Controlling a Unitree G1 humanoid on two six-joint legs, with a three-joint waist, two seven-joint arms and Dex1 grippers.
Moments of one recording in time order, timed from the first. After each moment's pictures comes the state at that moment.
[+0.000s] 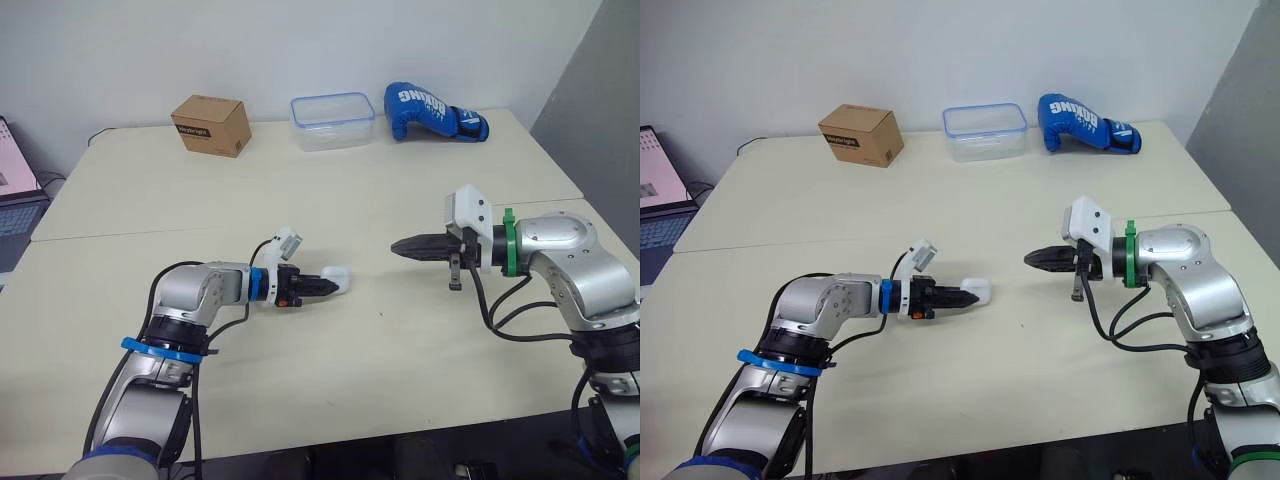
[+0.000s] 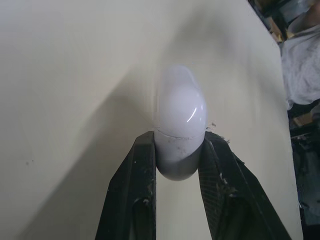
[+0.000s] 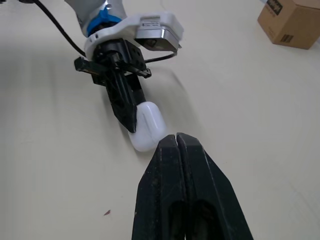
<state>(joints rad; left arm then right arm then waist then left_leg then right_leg) -0.68 0.48 -0.14 0.28 -0.52 1.00 -0.99 -0.62 -0.73 0.12 -0.18 0.34 0.49 1.15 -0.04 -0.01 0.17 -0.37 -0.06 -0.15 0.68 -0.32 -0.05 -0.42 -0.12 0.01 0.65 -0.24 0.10</state>
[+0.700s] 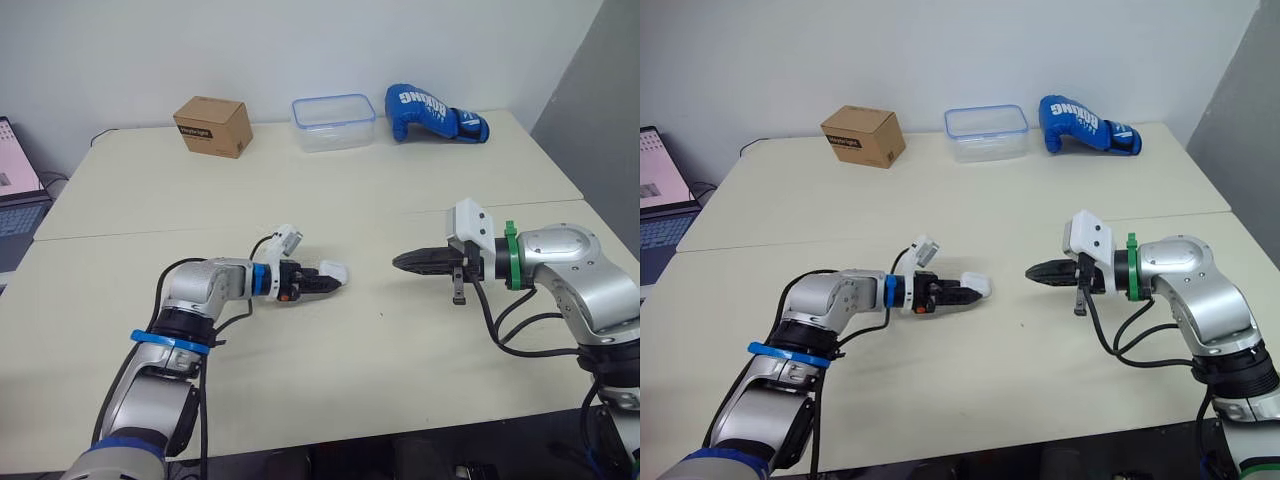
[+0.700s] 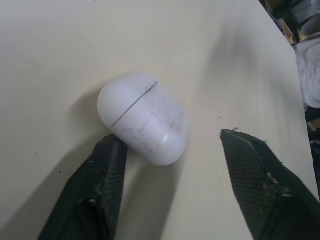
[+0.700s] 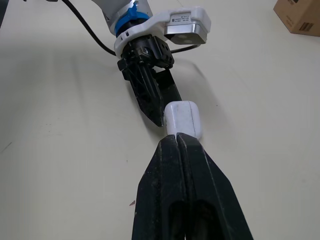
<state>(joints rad) -0.71 0.48 -0.15 0.38 -0.46 0.90 -1.00 -0.56 -0.74 0.11 -0.25 0.36 0.53 1.15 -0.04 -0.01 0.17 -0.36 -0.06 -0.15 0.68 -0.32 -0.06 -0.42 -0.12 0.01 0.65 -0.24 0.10</state>
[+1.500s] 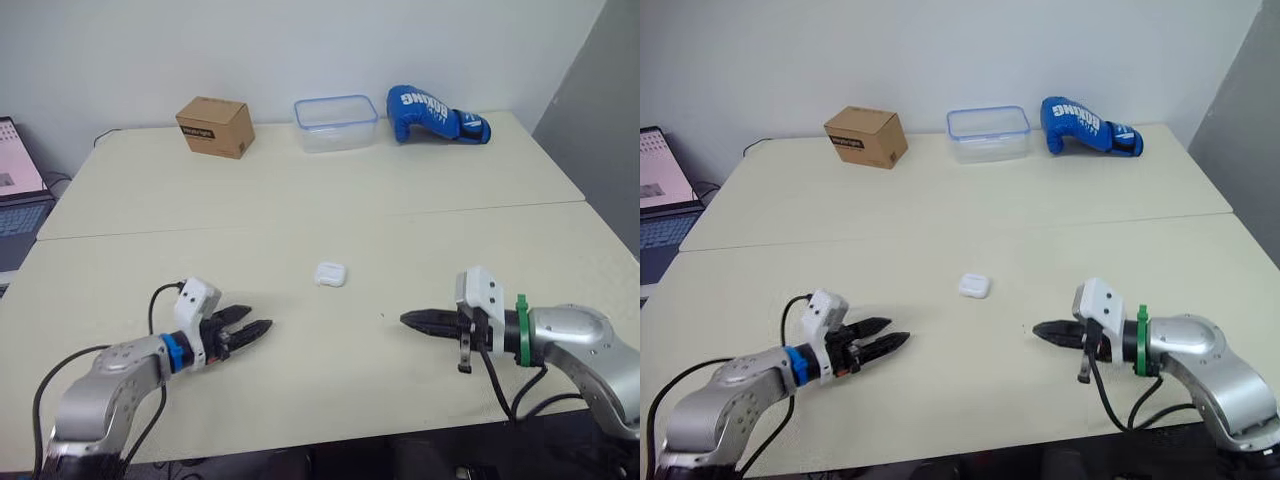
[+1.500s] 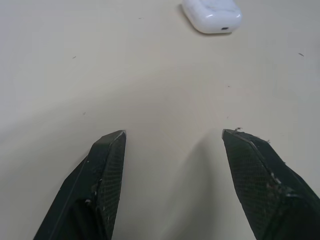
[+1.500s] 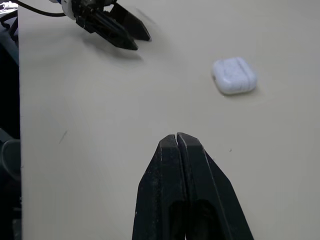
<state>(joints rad) 0.07 0.59 0.23 -0.27 -0.49 0.66 -0.77 -0.06 -0.76 -0.01 -0.60 0.47 0.64 0.95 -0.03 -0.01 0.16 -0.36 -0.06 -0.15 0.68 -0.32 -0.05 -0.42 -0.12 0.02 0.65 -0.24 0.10</state>
